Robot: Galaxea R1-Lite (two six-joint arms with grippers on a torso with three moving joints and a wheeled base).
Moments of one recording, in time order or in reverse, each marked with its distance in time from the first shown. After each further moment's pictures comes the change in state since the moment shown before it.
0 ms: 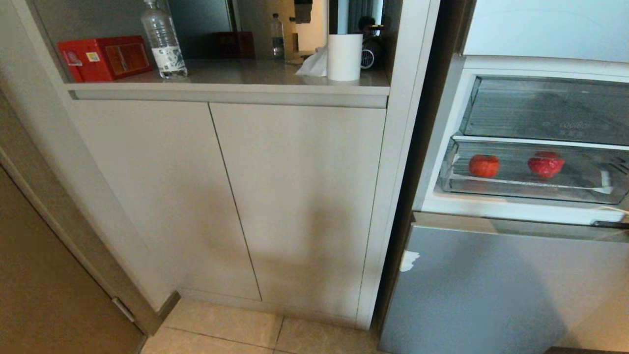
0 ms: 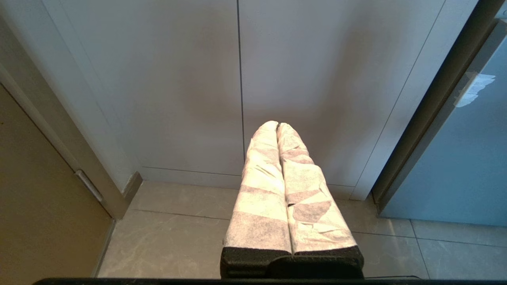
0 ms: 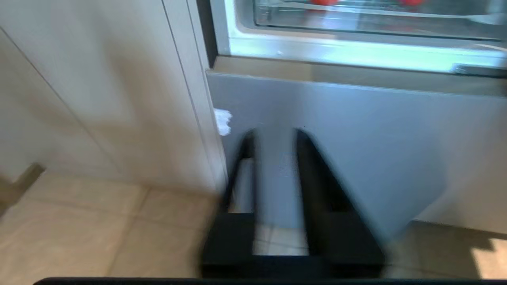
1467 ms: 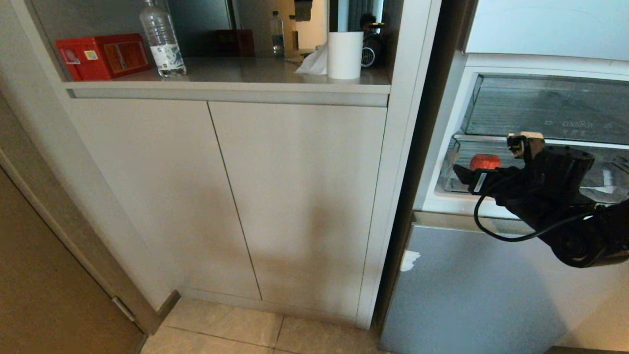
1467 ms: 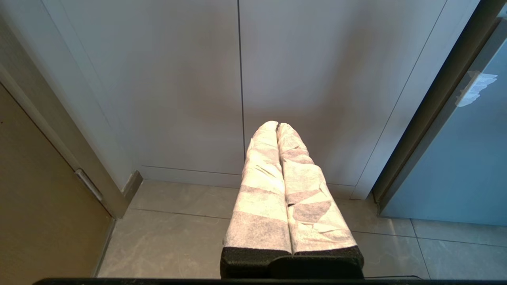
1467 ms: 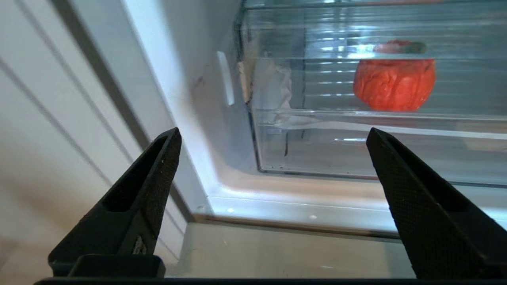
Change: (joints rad) left arm 0.000 0.000 0.000 0.000 0.000 0.000; right arm 0.054 1.467 -0.523 -1.048 -0.091 0.039
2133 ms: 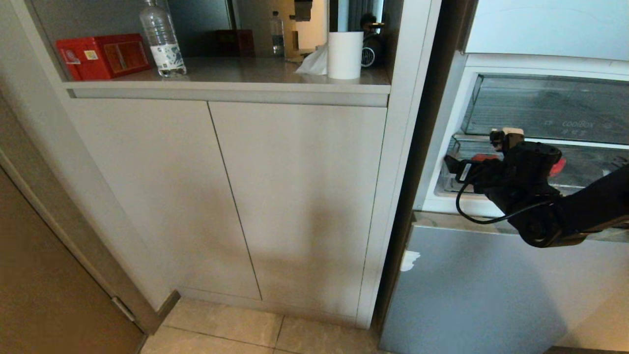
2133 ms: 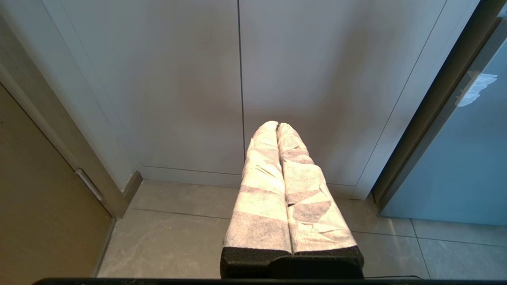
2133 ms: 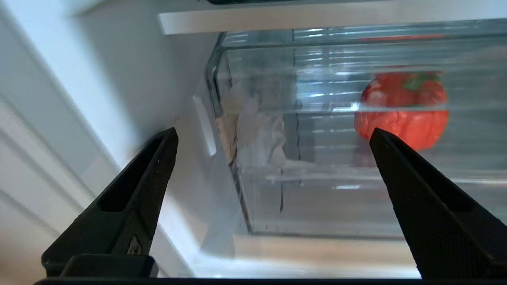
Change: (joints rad) left arm 0.000 0.000 0.000 0.000 0.000 0.000; right arm -0.001 0.174 -0.238 0.000 -0.055 0.004
